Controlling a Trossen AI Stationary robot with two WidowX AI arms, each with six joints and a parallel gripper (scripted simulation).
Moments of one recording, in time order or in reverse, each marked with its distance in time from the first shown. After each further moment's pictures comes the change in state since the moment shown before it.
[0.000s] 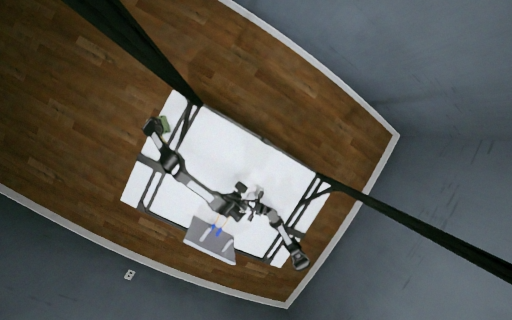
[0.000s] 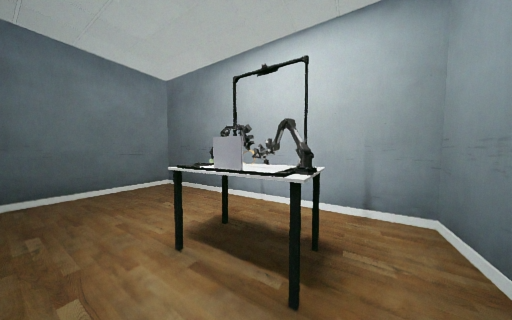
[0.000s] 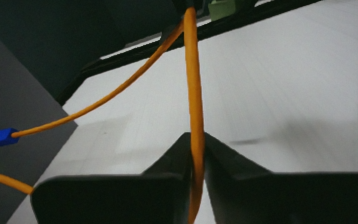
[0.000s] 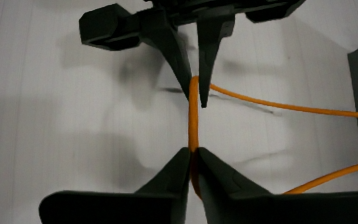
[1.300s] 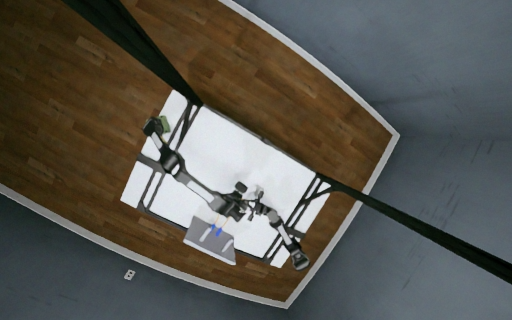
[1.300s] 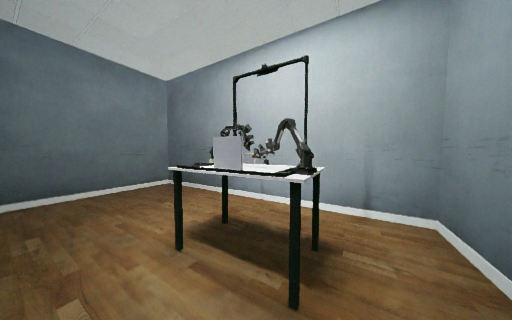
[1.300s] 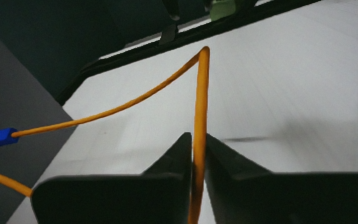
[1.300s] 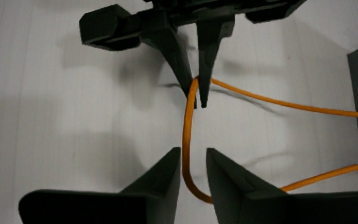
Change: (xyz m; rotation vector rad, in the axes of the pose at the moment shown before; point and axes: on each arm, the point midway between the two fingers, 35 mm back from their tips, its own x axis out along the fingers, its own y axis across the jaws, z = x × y) left arm 0.000 0.000 0.000 0.000 0.000 0.000; right arm 0.000 0.000 0.000 0.000 -0.001 0.000
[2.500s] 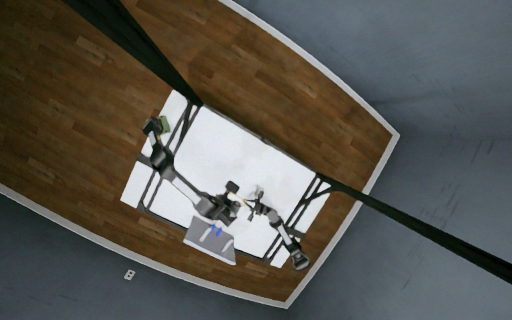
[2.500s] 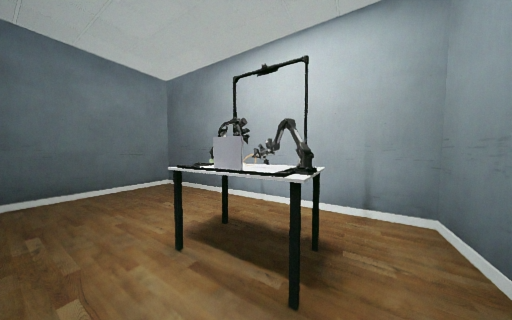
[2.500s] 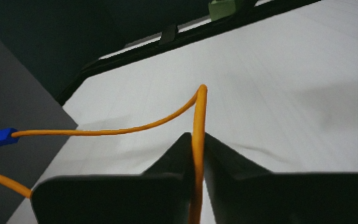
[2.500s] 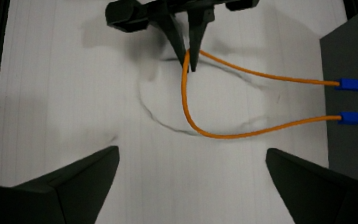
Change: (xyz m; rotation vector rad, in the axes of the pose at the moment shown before) left arm 0.000 0.000 0.000 0.000 0.000 0.000; right arm -0.081 -0.007 -0.017 -0.008 0.044 0.009
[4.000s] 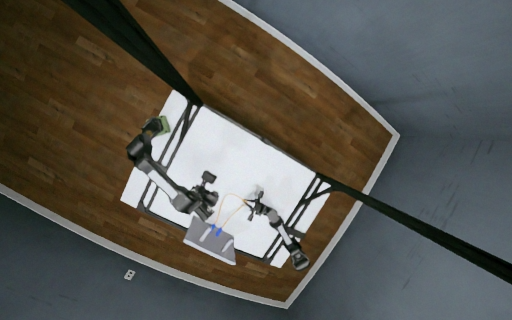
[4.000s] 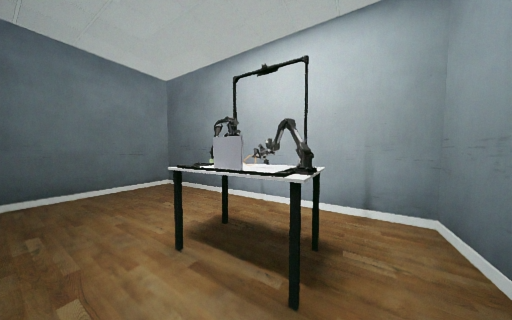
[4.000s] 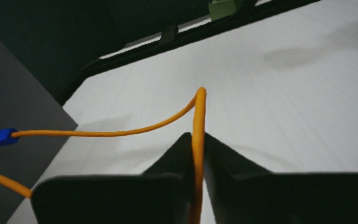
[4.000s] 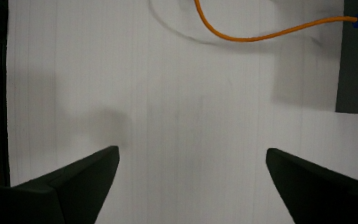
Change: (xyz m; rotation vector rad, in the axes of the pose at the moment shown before) left arm 0.000 0.000 0.000 0.001 0.001 0.000; right arm -0.050 -0.009 -0.104 -0.037 0.179 0.064
